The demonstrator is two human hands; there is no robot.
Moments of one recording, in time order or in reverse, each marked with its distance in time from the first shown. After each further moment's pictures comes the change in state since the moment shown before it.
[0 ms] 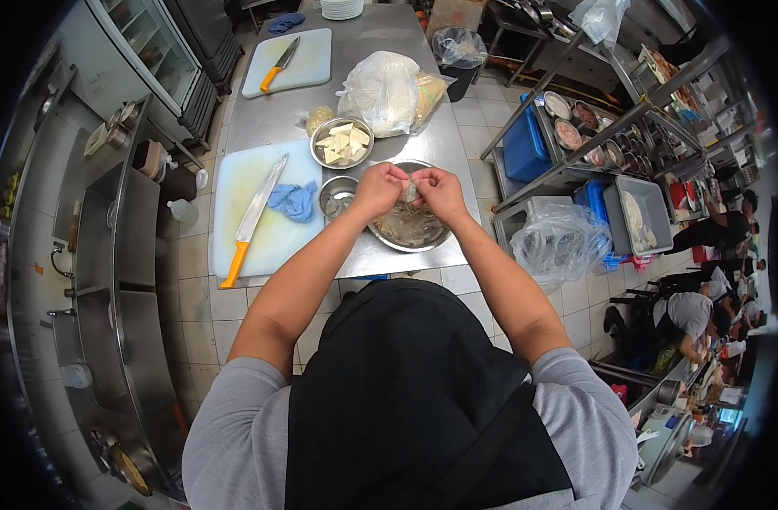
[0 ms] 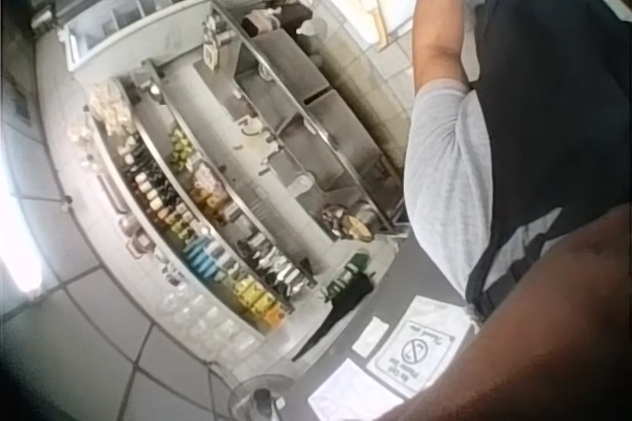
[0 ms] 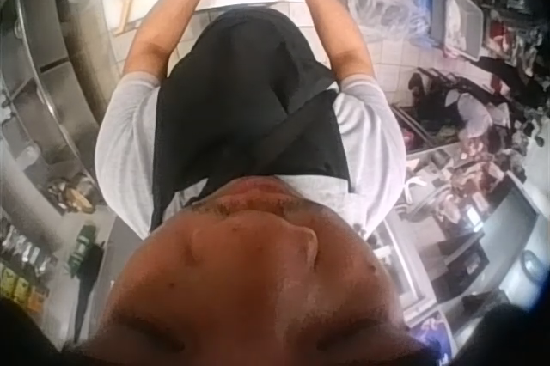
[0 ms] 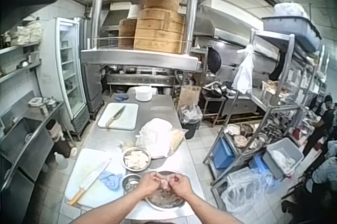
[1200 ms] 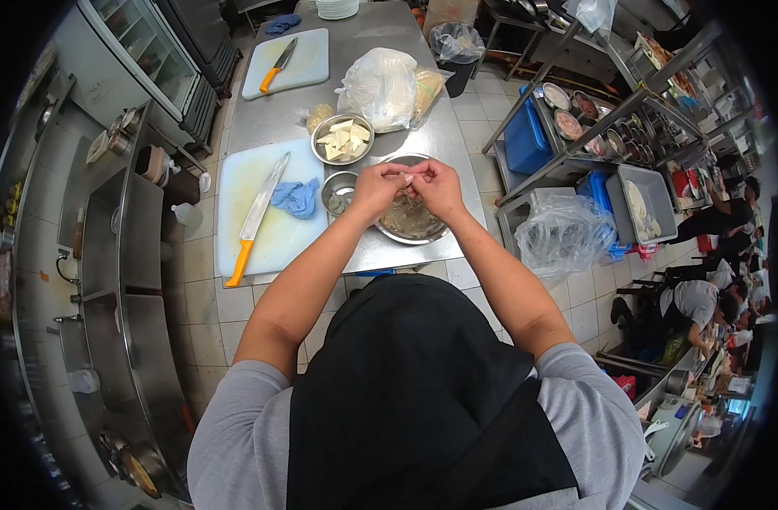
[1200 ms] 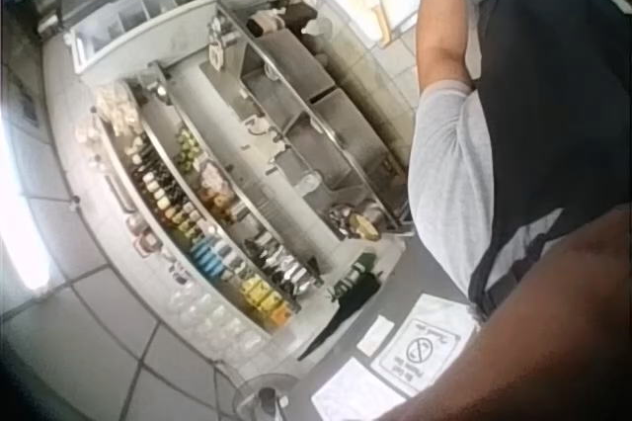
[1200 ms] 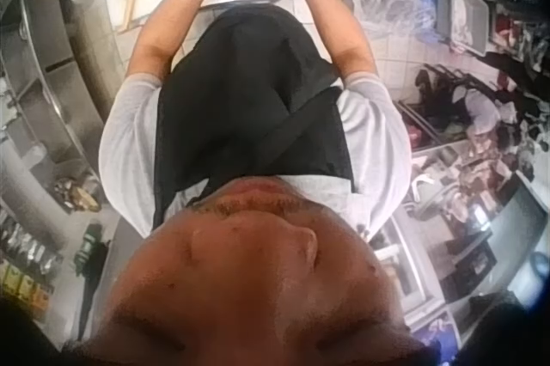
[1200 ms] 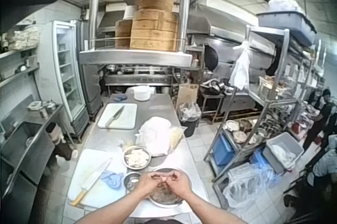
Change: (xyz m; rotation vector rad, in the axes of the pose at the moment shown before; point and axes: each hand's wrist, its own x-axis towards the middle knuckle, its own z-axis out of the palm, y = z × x) left_hand -0.023 0.013 -0.001 -0.311 -0.054 -0.086; right_hand -0.012 -0.004 0.013 0.014 -0.019 -0.178
